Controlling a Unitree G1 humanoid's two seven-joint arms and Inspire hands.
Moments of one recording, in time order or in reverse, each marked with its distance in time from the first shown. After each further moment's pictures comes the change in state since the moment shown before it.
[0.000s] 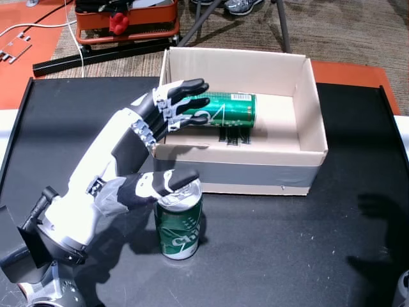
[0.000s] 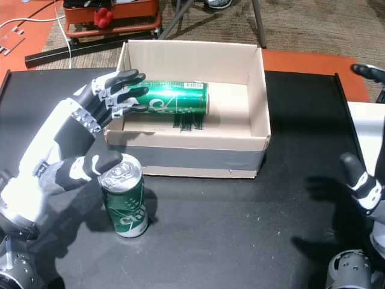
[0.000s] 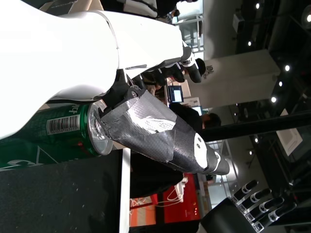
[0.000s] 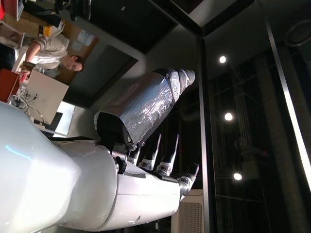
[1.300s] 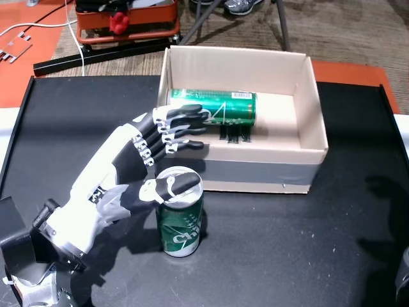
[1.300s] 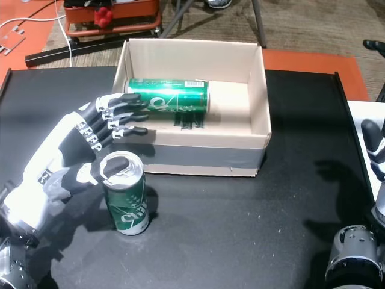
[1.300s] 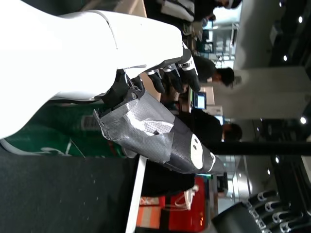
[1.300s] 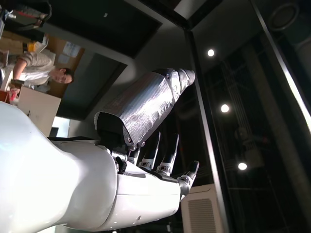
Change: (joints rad) left arm 0.008 0.014 0.004 0.053 0.070 0.117 0.110; right arm -0.147 -0.044 -0.108 0.204 -0.064 0.091 0.000
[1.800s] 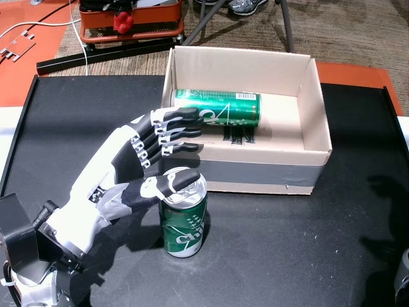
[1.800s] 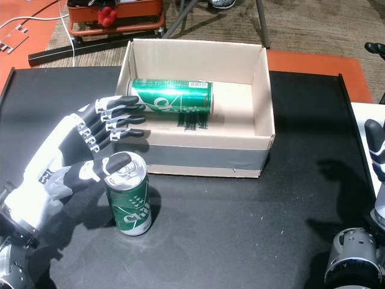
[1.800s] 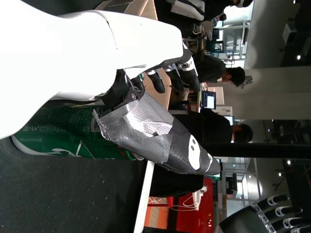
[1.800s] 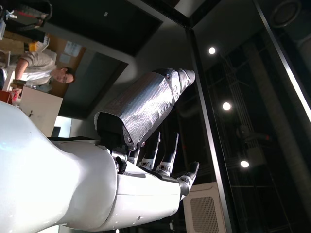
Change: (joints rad) left arm 0.000 0.010 -0.026 0.008 0.022 0.013 0.032; right arm 0.000 0.000 -0.005 0.002 -0.011 -0.001 0.000
